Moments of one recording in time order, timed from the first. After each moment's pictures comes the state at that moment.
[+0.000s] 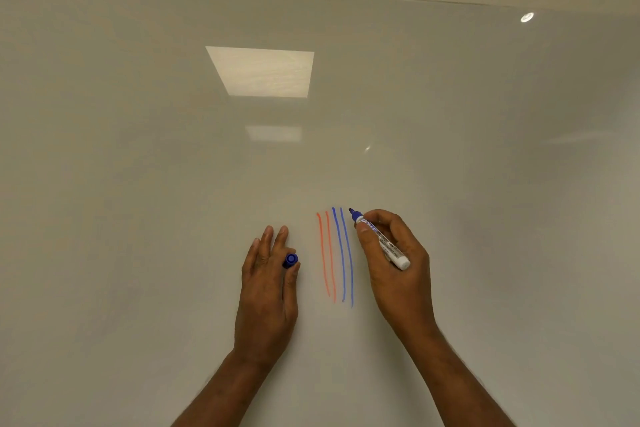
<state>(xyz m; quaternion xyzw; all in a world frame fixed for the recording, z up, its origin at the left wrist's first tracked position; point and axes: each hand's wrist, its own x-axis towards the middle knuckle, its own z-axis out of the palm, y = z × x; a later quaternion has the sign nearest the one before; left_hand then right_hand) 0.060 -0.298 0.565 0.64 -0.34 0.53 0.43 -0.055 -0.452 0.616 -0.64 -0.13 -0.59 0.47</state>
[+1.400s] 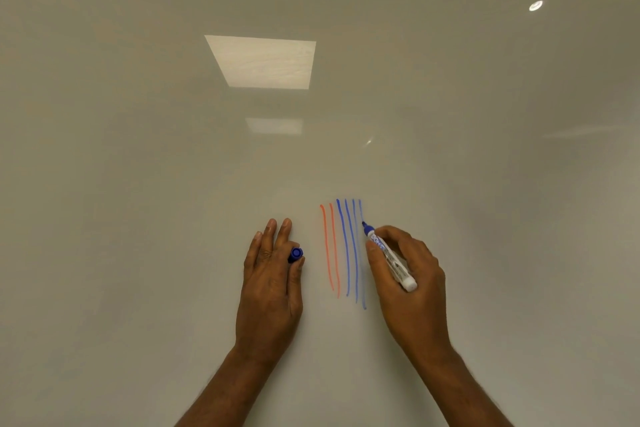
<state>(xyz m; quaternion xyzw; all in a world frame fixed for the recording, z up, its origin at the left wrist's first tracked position) 0.064 -0.301 0.566 0.63 -0.35 0.59 0.37 -0.052 -0.464 0.585 -0.67 -0.11 -0.65 0.35</state>
